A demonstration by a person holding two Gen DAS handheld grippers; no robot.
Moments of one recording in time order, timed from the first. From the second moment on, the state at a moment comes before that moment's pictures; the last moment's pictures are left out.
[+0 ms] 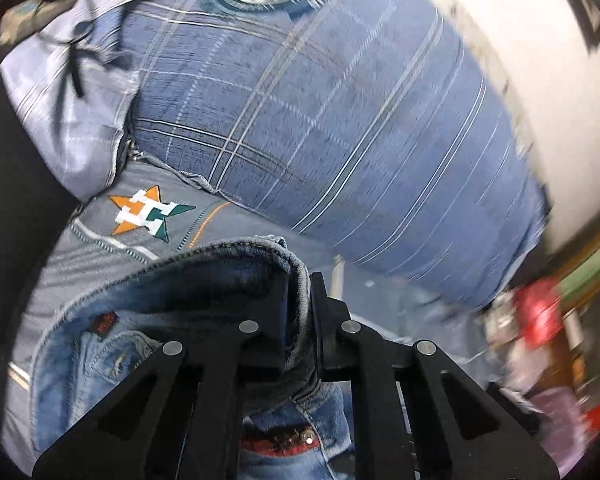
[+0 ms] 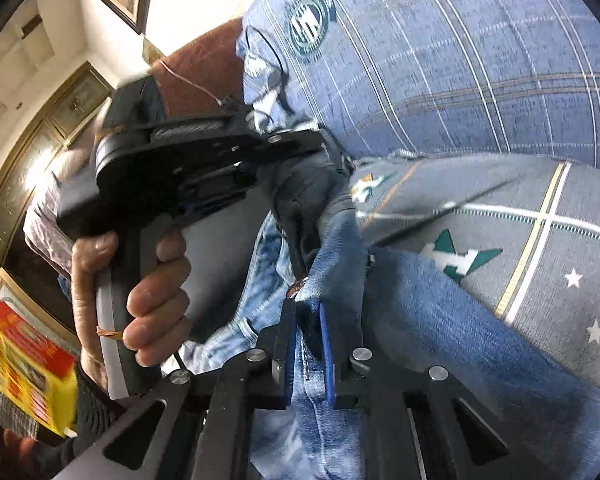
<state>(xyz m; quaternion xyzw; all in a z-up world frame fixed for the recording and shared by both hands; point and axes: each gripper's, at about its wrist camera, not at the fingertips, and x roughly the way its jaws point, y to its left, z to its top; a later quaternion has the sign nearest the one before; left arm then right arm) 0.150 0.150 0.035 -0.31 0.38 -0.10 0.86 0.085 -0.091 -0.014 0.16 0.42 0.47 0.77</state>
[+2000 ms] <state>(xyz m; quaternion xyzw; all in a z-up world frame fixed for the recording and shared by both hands) -0.058 0.231 -0.043 -0.44 0.32 0.08 0.83 -0.032 -0.034 -0.048 -0.04 0.43 0.41 0.80</state>
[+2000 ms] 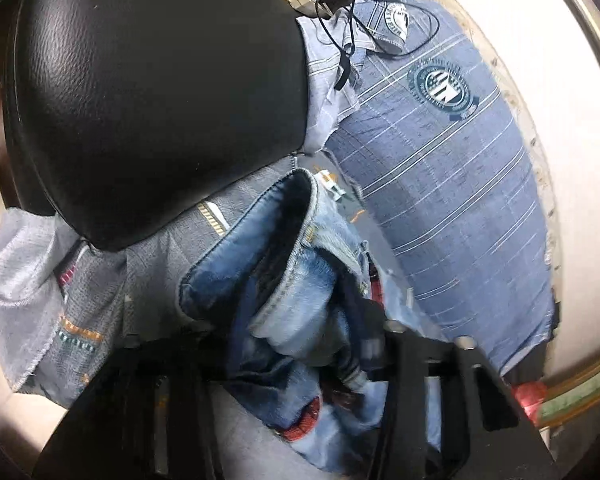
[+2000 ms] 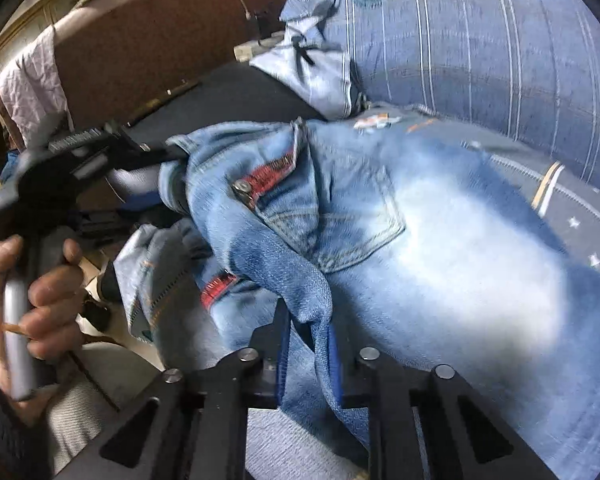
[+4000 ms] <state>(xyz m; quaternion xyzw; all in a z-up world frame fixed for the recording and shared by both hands) -0.037 -0.164 -0.036 -0.26 0.48 -0.24 0.80 -0.004 -0.450 -0.051 0.35 0.48 0.13 0.79</state>
